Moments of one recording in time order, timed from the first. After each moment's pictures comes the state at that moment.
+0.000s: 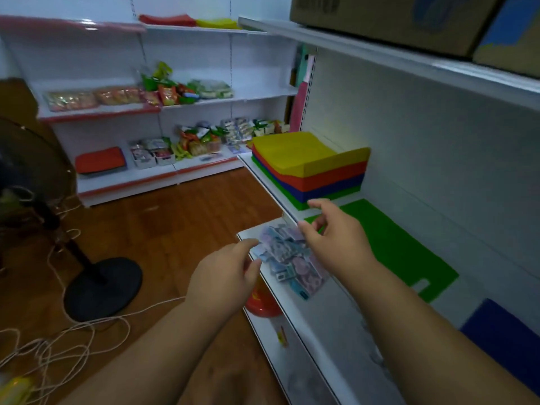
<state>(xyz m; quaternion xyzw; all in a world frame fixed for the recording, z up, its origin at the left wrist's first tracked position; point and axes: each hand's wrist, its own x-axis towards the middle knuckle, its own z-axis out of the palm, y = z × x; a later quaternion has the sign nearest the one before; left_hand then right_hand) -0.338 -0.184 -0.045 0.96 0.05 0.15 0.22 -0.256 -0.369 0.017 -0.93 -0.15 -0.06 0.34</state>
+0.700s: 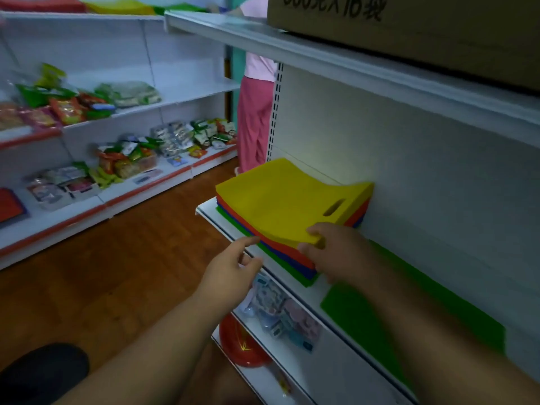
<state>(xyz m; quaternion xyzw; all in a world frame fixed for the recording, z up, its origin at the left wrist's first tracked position) -0.056 -0.094 -0.045 0.85 0.00 -0.06 0.53 -0.043 -0.303 0.021 -0.96 0.02 0.07 0.25</state>
